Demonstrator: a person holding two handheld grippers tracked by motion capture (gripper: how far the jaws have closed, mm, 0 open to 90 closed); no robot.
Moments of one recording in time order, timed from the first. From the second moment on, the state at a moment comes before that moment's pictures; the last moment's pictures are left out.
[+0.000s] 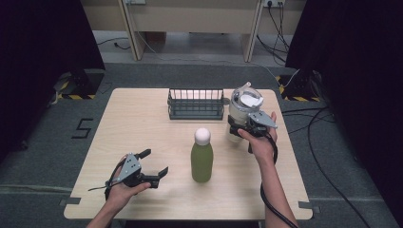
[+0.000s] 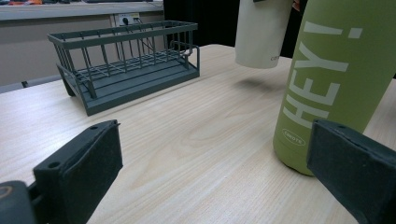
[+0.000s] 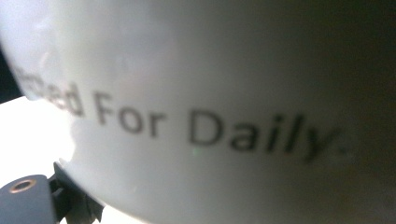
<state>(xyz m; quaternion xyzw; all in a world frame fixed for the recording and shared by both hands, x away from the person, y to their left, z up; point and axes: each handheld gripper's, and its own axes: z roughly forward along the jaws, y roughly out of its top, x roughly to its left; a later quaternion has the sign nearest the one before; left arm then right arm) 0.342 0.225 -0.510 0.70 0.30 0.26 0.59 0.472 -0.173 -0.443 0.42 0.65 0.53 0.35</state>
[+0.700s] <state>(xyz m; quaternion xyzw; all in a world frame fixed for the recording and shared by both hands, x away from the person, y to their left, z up) 0.342 0.225 -0.512 0.71 0.31 0.26 0.59 0.486 -0.167 -0.424 0.41 0.64 0.54 0.36</state>
